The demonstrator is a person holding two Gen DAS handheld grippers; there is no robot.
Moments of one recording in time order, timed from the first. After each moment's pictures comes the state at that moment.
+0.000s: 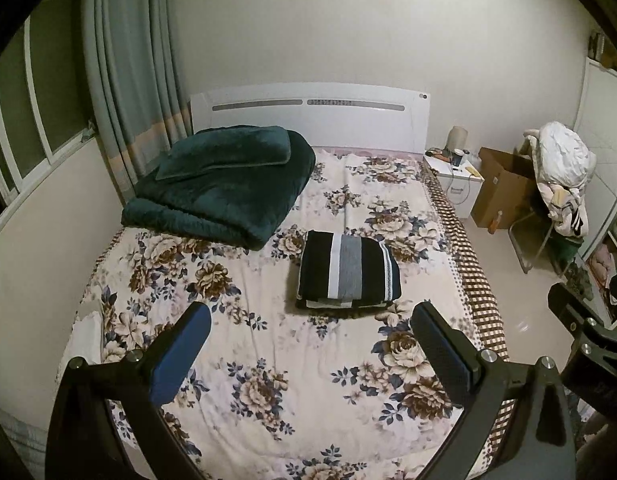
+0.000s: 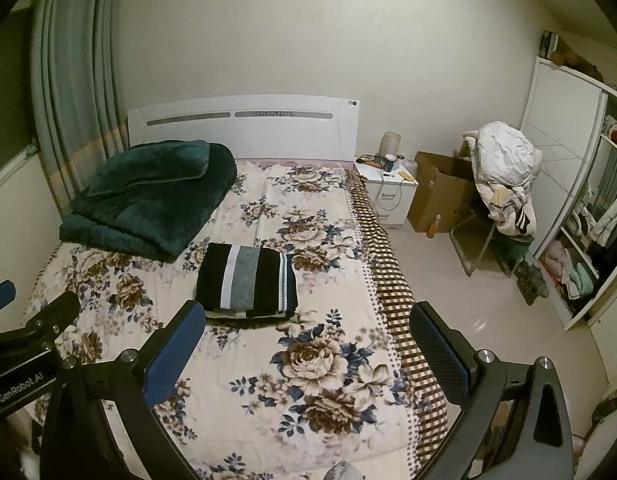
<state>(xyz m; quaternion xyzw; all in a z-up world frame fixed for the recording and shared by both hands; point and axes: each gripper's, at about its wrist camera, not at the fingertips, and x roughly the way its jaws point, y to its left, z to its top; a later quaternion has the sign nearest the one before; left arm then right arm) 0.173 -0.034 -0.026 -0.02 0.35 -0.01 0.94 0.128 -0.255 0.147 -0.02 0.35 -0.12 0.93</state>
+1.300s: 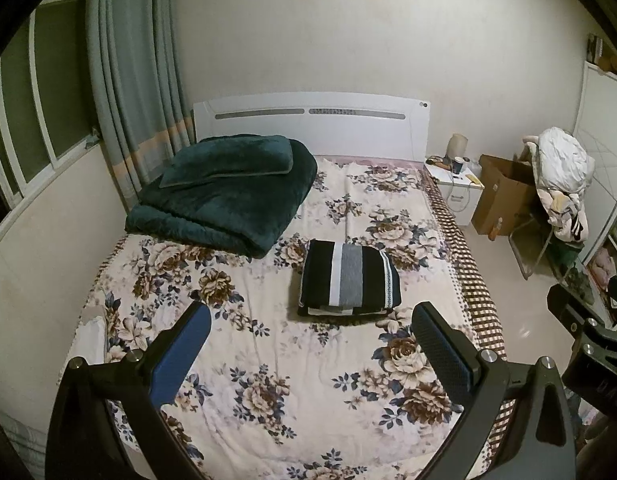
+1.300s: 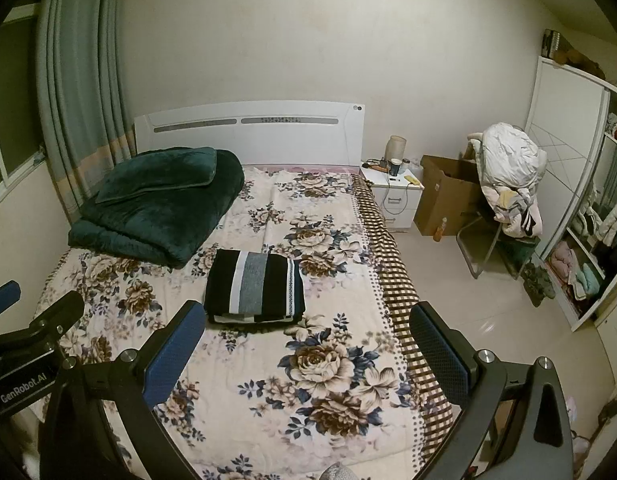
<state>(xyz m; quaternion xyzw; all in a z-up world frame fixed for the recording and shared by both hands) 0.167 -0.034 -0.010 -0.02 0.34 -0.01 0.94 0.126 -0.240 0.163 -0.01 0.34 -0.11 0.93</state>
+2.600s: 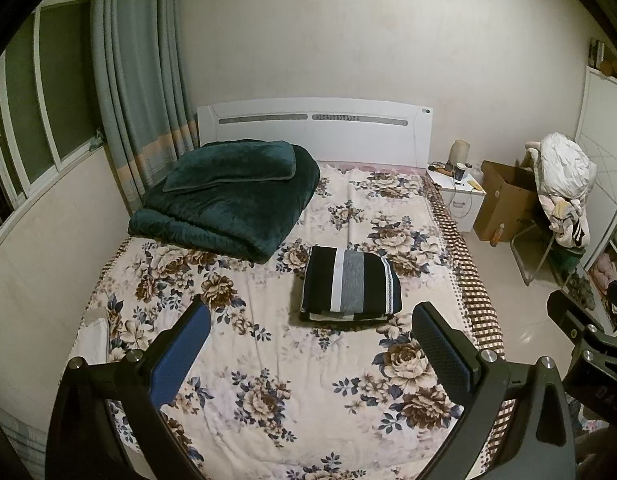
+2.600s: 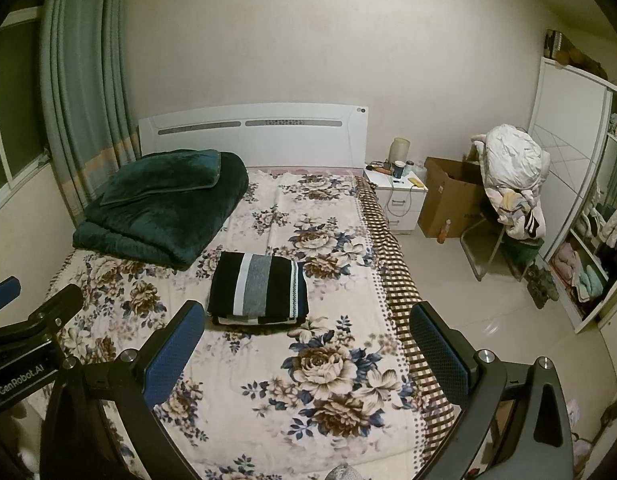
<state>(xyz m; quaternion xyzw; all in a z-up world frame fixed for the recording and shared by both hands) 0.165 -0.034 -0.001 -0.02 0.33 0.00 0.94 0.121 -0.232 0.166 -0.01 0.34 -0.11 0.93</state>
